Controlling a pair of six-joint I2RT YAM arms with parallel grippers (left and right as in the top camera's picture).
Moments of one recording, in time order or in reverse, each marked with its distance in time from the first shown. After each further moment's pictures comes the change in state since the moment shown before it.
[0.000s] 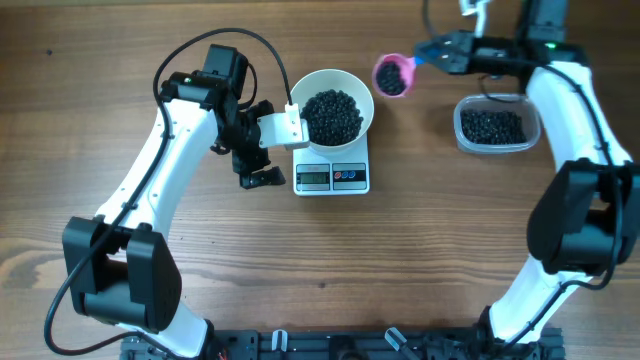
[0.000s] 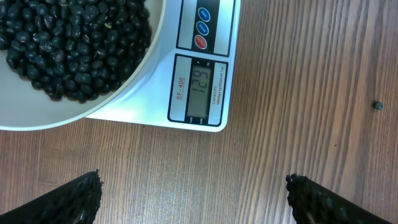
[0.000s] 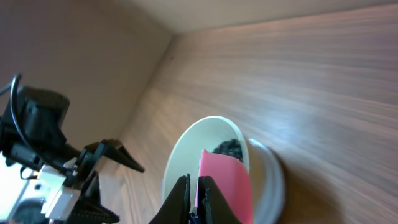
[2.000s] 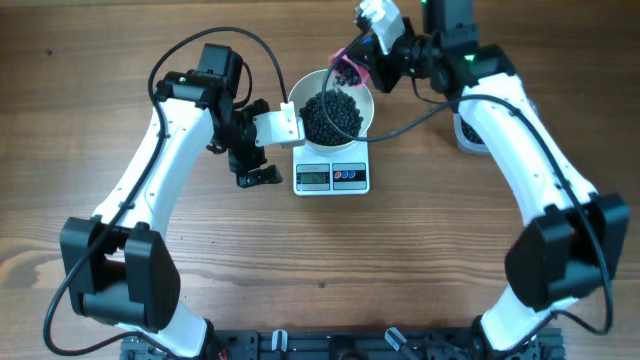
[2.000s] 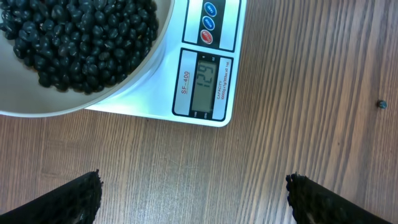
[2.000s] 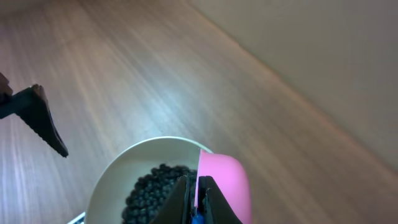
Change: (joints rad) left arm 0.020 0.000 0.000 0.001 0.000 0.000; right arm 0.333 -0.153 0.001 0.037 0.553 -0.478
